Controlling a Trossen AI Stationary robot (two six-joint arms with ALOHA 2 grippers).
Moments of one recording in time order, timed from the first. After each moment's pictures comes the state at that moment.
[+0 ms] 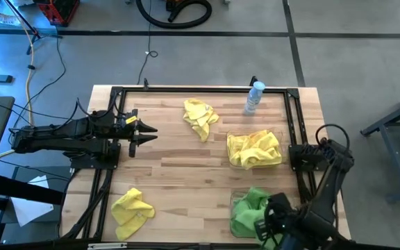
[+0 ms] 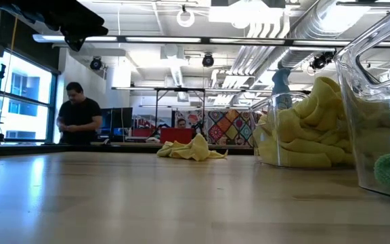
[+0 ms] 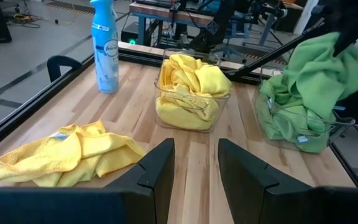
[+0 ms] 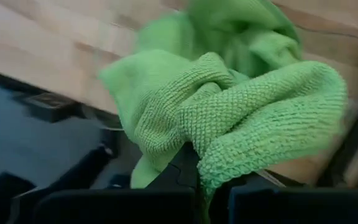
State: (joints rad) left arm 0.10 0.51 0.52 -0.26 0.01 -0.13; right arm 0.97 1.89 1.98 -1.57 0.18 2.23
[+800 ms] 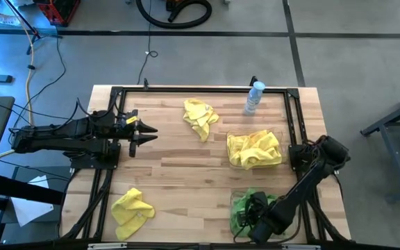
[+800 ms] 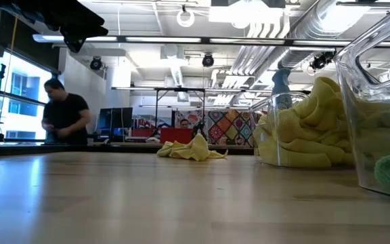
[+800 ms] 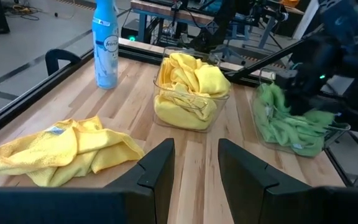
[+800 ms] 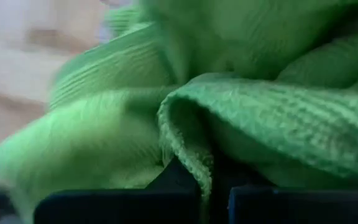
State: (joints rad) left arm 0.10 0.51 0.52 -0.26 0.01 -0.17; right arm 0.86 1.88 1.29 -0.85 0.16 2.25
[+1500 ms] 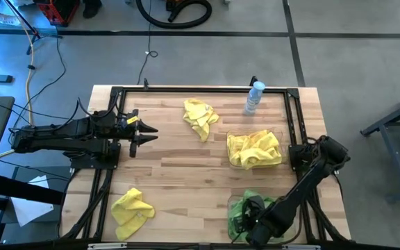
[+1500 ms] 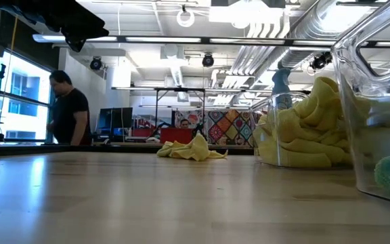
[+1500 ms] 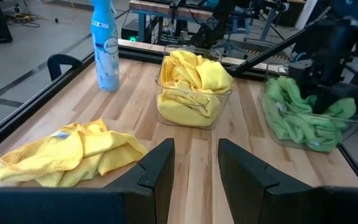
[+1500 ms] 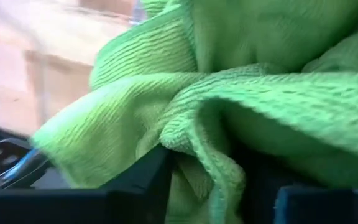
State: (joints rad) left arm 0.10 0.52 0.52 -0.27 0.01 -0.11; right arm 0.86 1.89 1.36 -0.80 0.15 2.21
